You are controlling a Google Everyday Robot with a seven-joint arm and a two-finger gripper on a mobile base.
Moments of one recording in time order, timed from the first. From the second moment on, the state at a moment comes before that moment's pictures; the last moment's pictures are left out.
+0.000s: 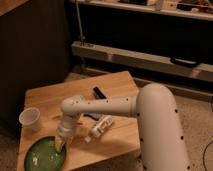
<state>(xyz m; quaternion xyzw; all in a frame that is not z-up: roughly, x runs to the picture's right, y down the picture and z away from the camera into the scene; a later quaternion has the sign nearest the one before) -0.245 0.298 0.758 -0.08 -0.58 -0.71 0.38</state>
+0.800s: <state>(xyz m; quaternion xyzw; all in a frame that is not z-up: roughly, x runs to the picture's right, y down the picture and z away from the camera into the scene) -0.234 0.201 0.644 -0.05 -0.61 -0.69 0.39</state>
